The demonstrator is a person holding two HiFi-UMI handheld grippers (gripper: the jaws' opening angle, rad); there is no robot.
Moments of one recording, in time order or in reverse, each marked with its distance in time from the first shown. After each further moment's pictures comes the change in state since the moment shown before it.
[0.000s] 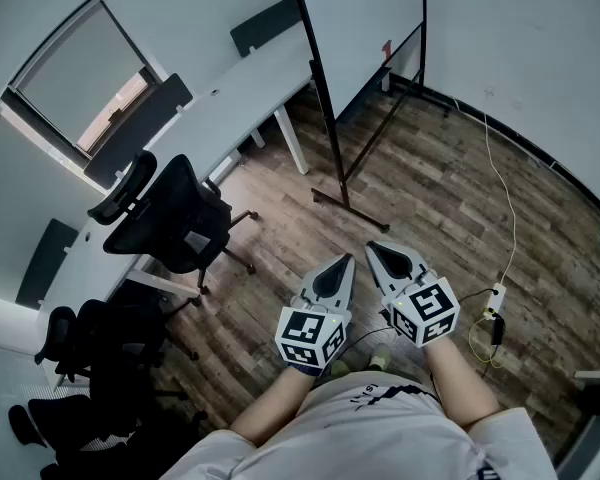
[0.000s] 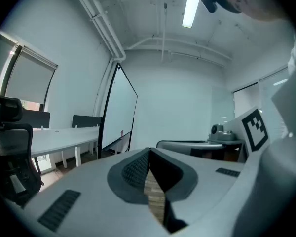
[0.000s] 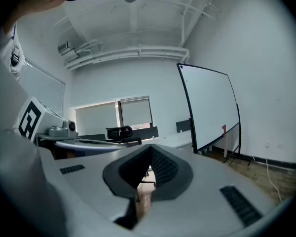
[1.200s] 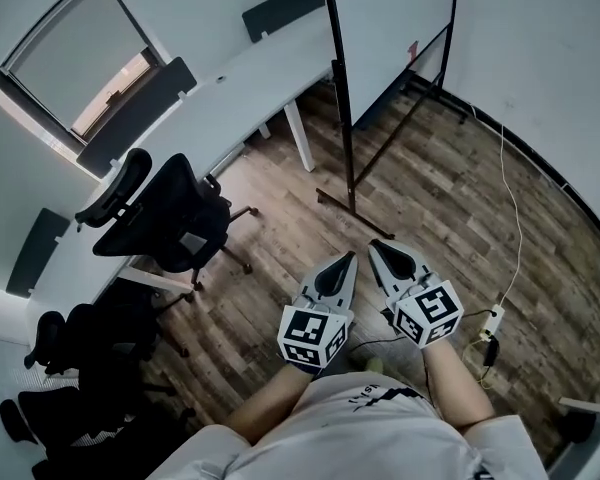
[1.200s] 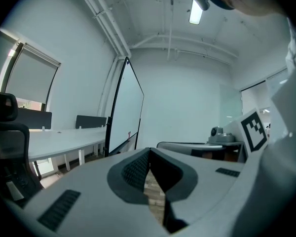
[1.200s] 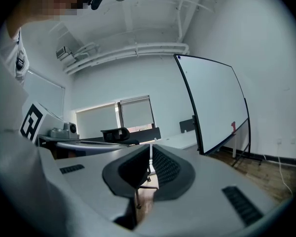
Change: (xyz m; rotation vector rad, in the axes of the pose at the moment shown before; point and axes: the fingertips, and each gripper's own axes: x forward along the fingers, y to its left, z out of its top) left arm 0.082 0.085 0.010 -0.005 -0.012 0.049; right arm 0.104 -0.060 0.000 0.029 -0.015 0.065
